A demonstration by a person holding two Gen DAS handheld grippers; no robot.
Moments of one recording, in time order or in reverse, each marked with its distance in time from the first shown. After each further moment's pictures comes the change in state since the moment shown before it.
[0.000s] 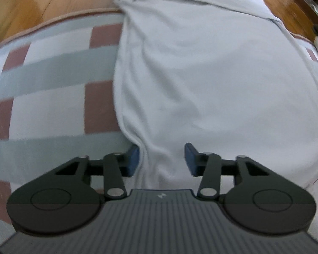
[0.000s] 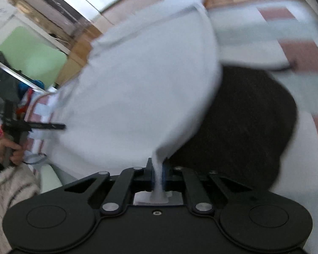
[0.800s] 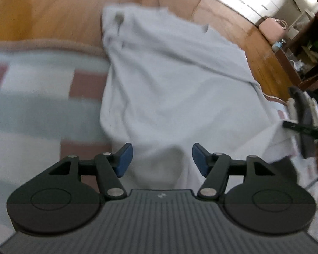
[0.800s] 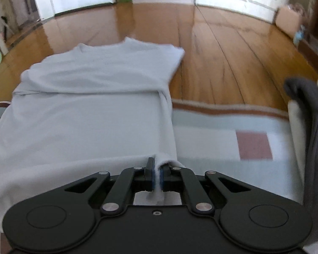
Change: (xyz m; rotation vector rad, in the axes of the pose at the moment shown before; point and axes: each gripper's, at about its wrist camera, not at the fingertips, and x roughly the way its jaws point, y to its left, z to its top) left arm 0.001 0.052 0.051 -0.213 -0.105 -0.276; right arm 0.070 0.012 0.161 -0.142 -0.075 -0.531
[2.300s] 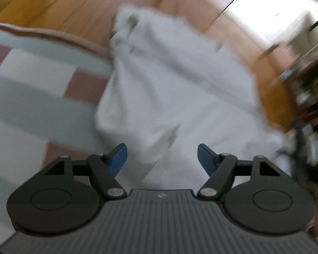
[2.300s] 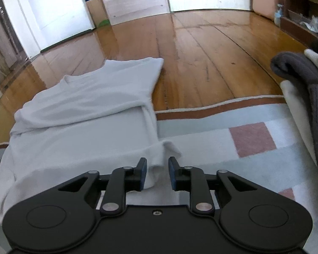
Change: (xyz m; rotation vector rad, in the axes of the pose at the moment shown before) left arm 0.020 -0.007 0.015 -0.140 -0.074 0.057; right arm 0.006 -0.030 0.000 0.206 -0.114 0.031
